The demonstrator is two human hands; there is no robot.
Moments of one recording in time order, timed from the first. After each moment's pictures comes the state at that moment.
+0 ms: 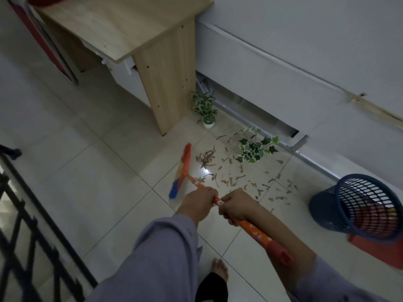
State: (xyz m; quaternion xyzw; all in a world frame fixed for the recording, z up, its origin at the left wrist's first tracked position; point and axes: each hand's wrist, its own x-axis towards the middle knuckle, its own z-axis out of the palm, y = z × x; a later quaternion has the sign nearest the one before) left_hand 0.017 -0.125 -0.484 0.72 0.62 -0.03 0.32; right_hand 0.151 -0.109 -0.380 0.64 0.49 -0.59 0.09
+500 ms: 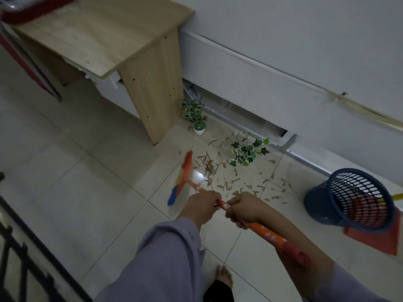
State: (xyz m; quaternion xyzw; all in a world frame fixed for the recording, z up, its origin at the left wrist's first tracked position) left_hand 0.020 -0.099 -0.462 0.75 0.57 -0.04 0.32; right_hand 0.165 -0.093 -0.364 0.65 0.46 -0.60 0.07
